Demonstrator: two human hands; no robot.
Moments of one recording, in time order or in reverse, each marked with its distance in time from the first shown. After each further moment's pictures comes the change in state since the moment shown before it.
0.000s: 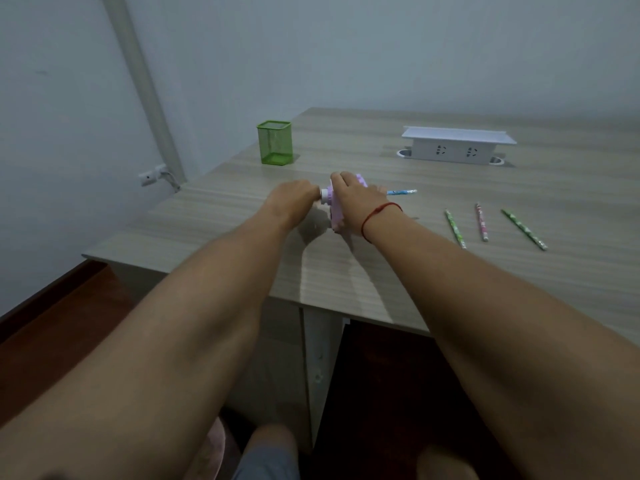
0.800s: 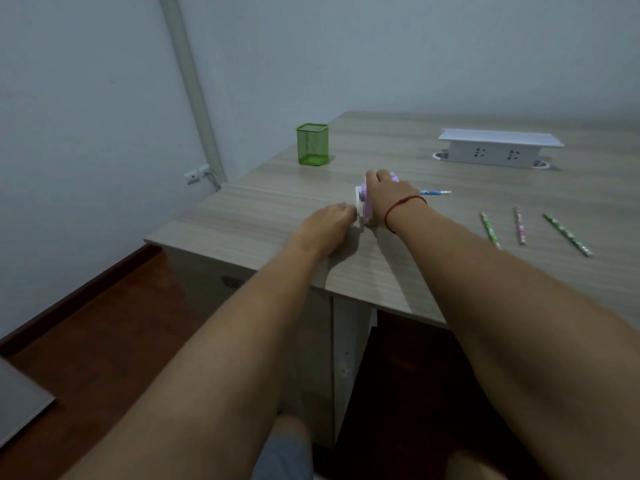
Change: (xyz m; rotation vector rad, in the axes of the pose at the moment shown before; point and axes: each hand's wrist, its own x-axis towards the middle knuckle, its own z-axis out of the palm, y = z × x) left_hand -0.061 0.023 0.016 -0.237 0.104 0.010; right_hand 0.014 -0.005 0.001 -0.004 -0.058 0.064
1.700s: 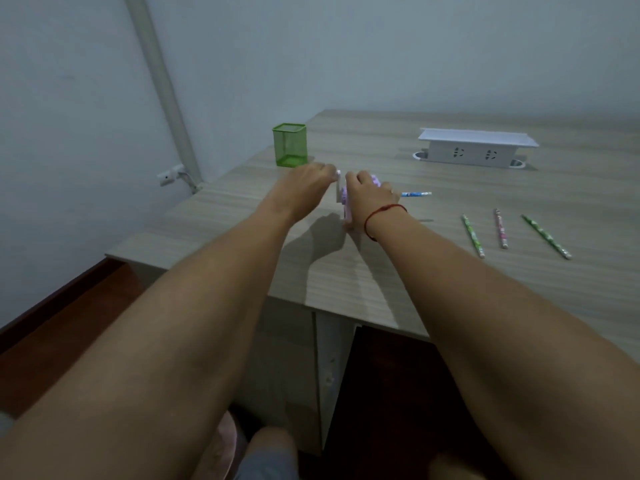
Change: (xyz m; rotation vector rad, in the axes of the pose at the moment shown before) left_hand 0.053 -0.027 -0.040 0.093 0.194 0.164; right_hand 0.009 0.001 0.007 0.046 0.035 0.073
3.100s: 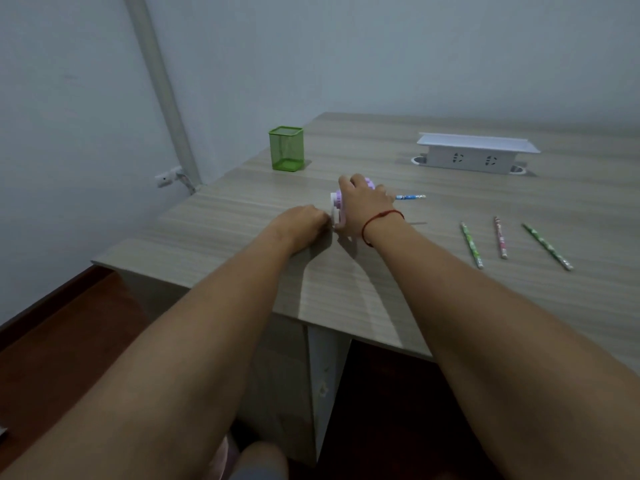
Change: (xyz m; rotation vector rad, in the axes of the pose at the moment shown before) left_hand -0.010 0.012 0.037 -0.085 -0.397 -0.208; right_hand 0.017 0.007 0.012 0.019 0.064 -0.078
